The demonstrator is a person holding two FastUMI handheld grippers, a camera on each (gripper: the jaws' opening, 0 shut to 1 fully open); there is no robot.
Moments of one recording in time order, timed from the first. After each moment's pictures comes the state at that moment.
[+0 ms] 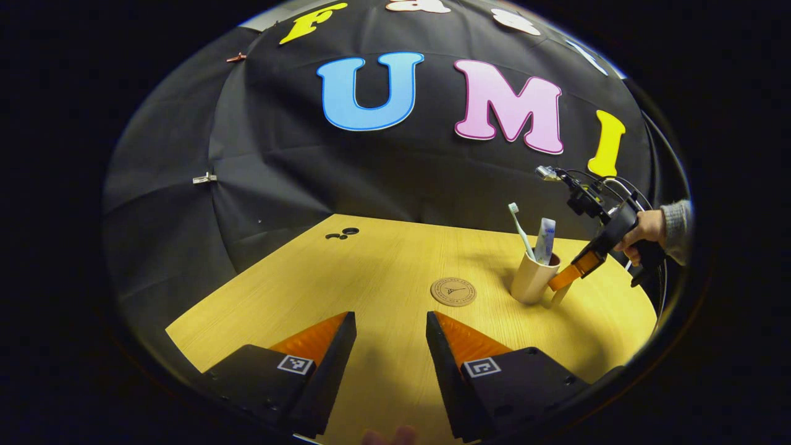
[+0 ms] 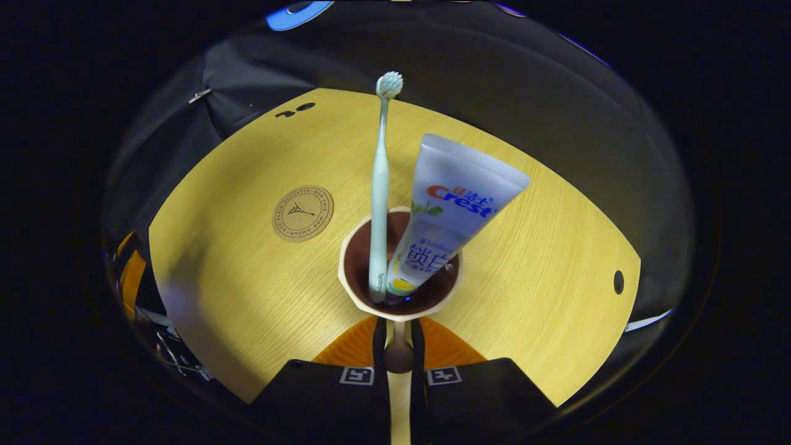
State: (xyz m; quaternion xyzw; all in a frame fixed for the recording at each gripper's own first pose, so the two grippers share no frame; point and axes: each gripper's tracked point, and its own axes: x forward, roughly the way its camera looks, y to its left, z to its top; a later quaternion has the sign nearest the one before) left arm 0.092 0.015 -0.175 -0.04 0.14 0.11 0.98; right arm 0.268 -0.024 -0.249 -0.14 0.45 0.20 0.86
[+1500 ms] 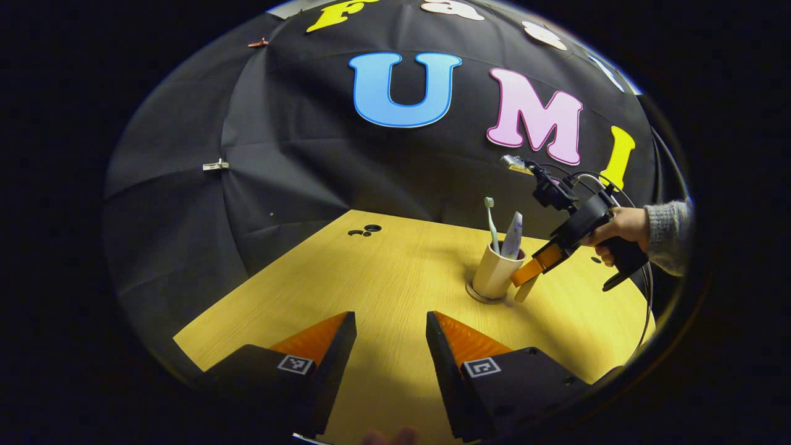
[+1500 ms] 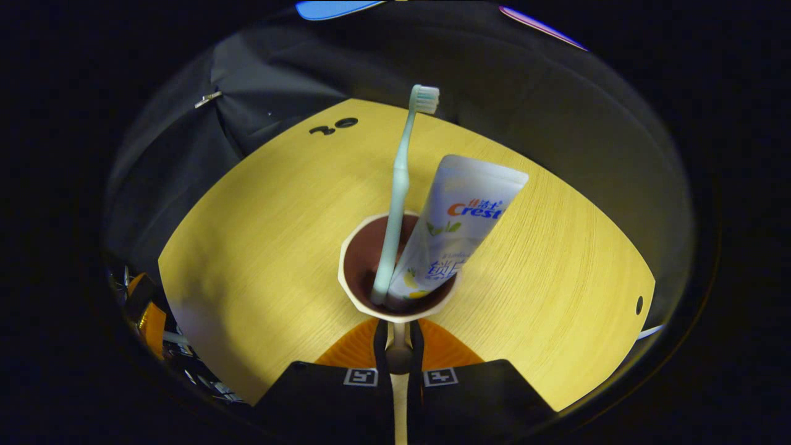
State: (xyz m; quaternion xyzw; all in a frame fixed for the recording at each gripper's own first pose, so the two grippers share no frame) left arm 0.074 0.097 -0.183 -0.06 0.14 0.10 0.98; right arm 0.281 0.137 -0.238 -0.14 0.43 0.22 0.86
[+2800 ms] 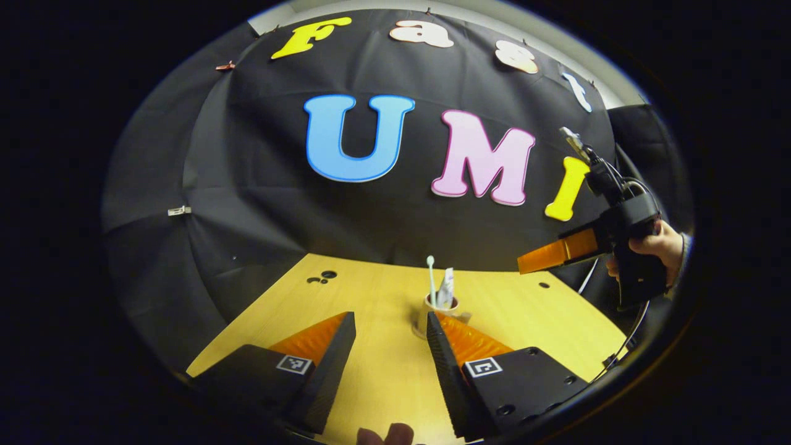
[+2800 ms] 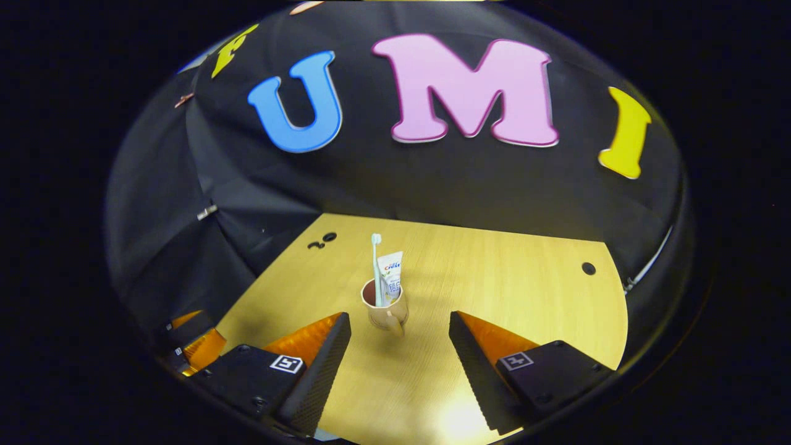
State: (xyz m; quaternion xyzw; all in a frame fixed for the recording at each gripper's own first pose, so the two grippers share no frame) left arm 0.052 0.033 -0.040 -0.05 0.06 -0.02 1.00; right arm 0.155 0.069 -0.032 0.05 0.22 0.11 0.97
